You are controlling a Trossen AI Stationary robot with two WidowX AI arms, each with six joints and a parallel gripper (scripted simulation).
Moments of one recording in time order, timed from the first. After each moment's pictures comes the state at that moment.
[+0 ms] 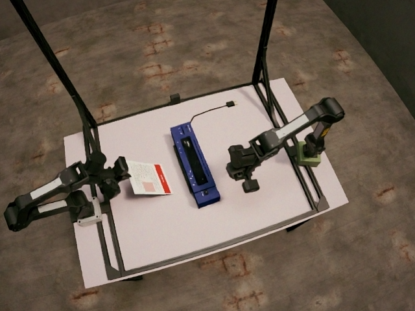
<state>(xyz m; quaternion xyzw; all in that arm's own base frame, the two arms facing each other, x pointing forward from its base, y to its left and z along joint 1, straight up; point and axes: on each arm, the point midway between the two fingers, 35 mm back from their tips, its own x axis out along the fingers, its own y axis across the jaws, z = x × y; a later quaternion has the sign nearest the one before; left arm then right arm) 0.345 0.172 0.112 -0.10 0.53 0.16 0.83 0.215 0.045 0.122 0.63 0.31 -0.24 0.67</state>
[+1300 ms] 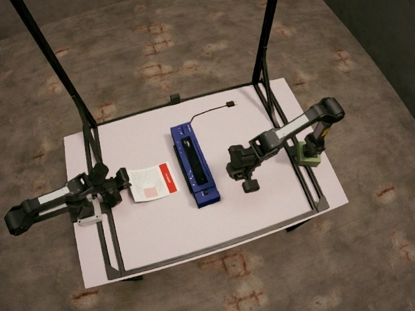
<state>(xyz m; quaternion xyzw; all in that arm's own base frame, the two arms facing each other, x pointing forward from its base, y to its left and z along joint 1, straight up) 0.344 0.171 0.112 -0.10 0.53 0.16 0.83 0.195 0.043 0.038 0.63 0.31 -0.24 0.67</state>
